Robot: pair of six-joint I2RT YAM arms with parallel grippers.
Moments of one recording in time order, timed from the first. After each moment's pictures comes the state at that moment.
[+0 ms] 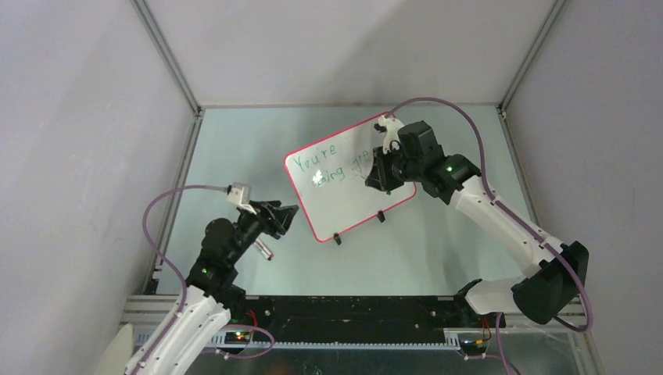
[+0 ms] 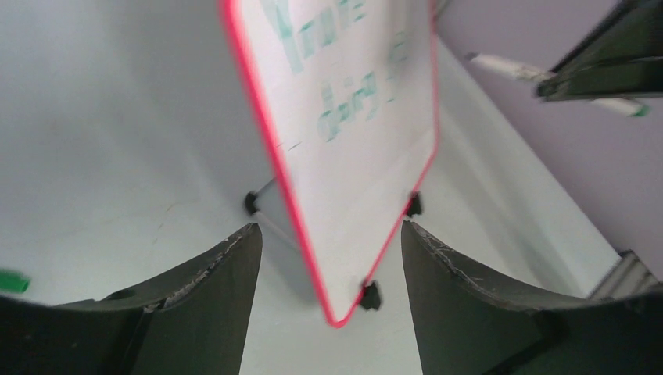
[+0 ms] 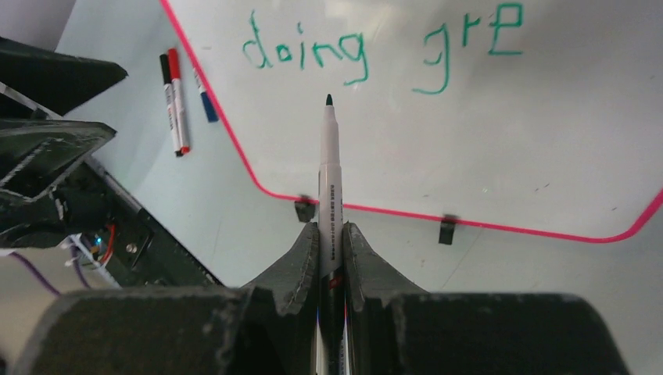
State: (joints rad) left arm -0.37 0.41 0.23 0.10 0.17 -0.45; right arm 0.61 1.34 1.31 -0.60 -0.21 0.24
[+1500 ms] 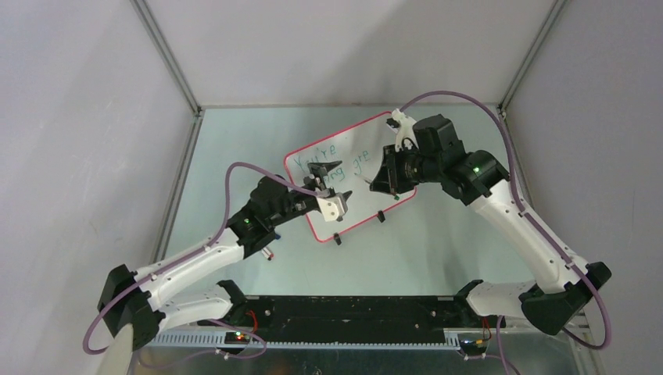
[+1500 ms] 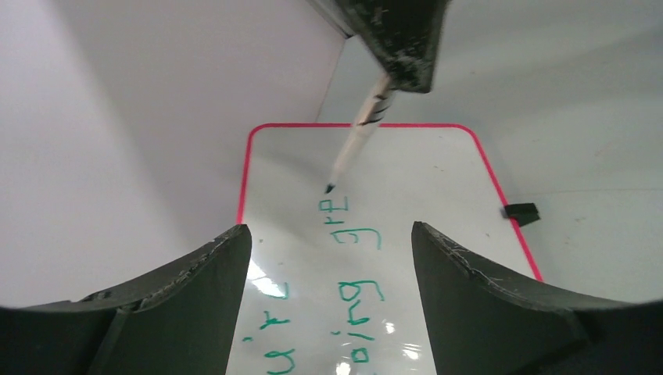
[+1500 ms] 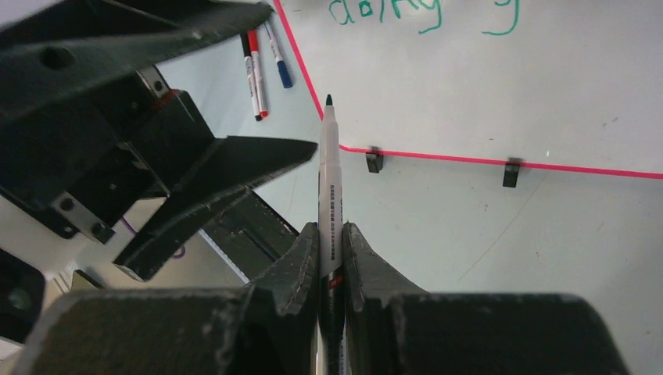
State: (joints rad) left arm -0.81 1.05 0.73 0.29 0.27 0.78; right arm 0.62 1.25 1.47 -0.87 -0.31 0.36
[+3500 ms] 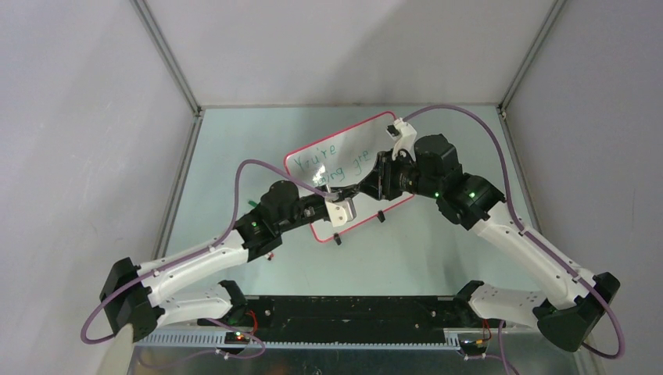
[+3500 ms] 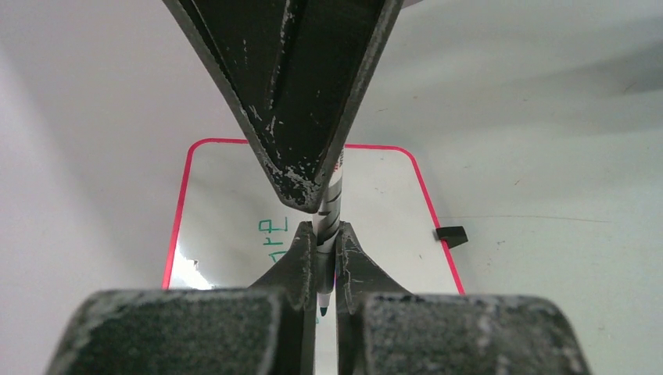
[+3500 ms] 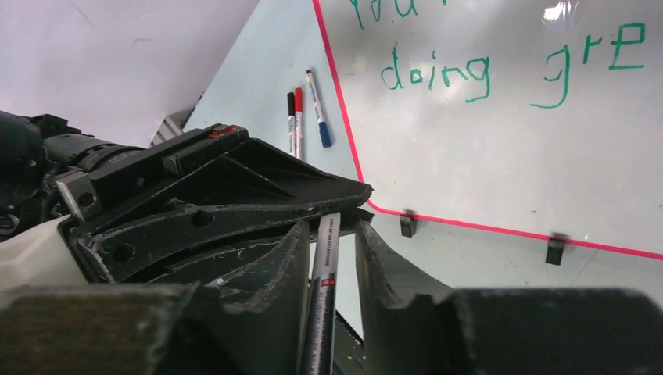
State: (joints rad) left arm -0.91 1.08 0.75 0.25 0.24 0.66; right arm 0.71 1.14 1.23 -0.50 -0.25 0.45
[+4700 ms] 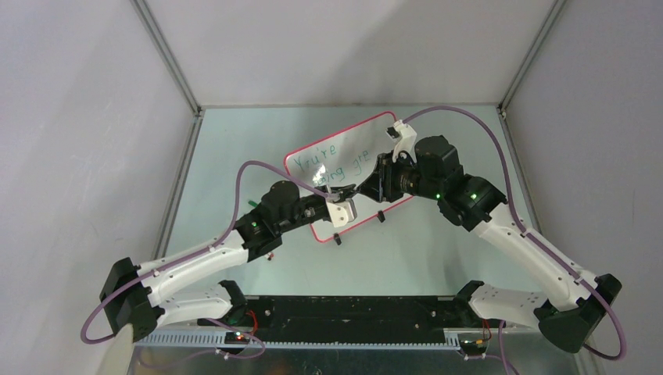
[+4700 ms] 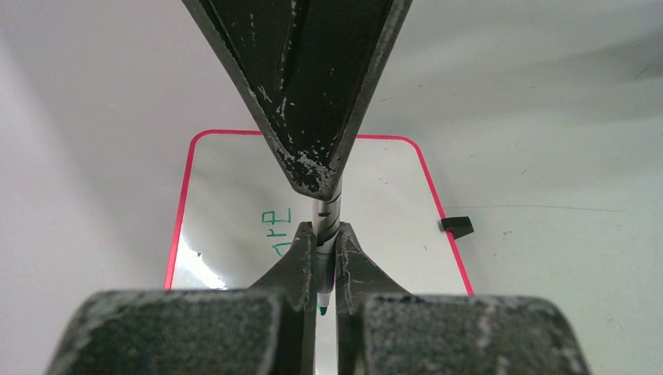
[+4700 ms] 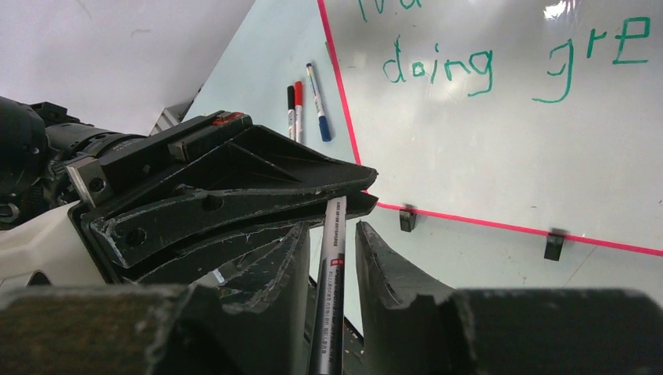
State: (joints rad) left arm -0.92 1.08 0.75 0.24 0.22 0.68; right arm 0.72 1.12 1.22 -0.51 -0.25 0.44
